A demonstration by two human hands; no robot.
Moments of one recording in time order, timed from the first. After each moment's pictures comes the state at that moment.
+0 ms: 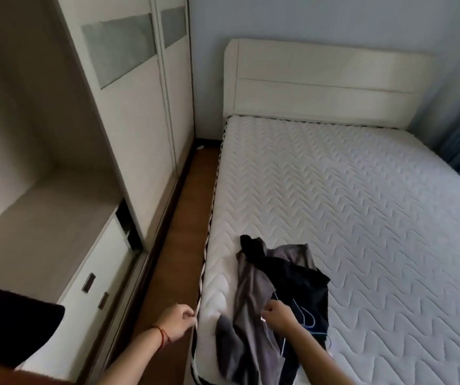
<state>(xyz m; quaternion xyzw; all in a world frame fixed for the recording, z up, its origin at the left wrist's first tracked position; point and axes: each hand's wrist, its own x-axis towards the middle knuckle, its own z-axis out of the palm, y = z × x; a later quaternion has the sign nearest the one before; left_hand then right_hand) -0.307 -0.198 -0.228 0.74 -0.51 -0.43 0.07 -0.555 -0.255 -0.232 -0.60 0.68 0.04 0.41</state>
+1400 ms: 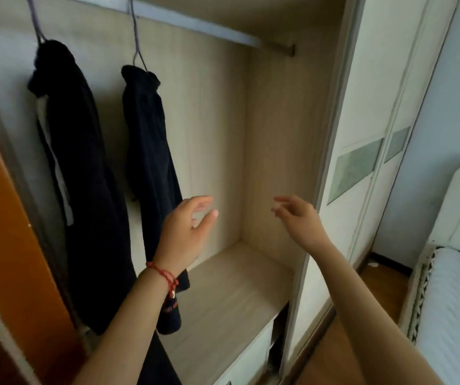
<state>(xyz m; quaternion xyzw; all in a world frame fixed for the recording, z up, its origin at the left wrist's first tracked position) 0.045 -0.220 0.110 0.74 -0.38 0.09 0.55 -0.047 -0.415 0.103 -0.83 0.22 -0.33 0.39</state>
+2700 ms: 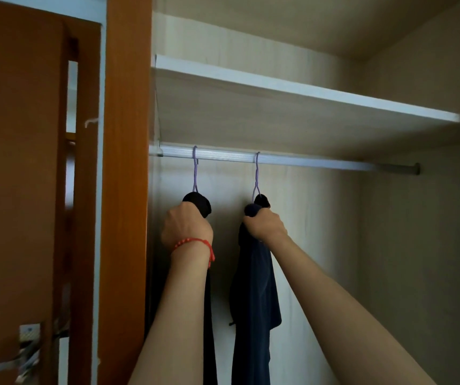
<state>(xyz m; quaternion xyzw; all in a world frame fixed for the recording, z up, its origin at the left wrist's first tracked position) 0.114 -0.158 0.309 0.88 0.08 0.32 0.35 0.168 -0.295 0.304 -0.90 0.08 -0.24 0.35</state>
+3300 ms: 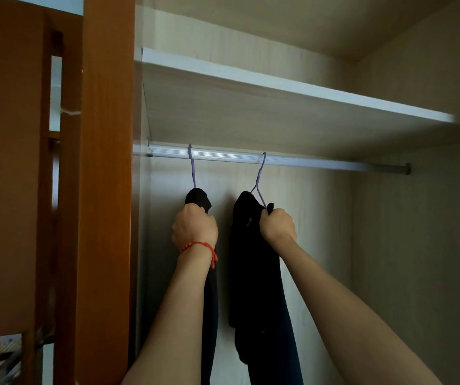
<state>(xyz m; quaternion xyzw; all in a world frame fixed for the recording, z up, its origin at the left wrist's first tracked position) 0.137 -0.180 0.308 0.82 0.01 0.32 0.48 0.186 -0.329 0.298 -0.85 0.14 -0.35 0.37</state>
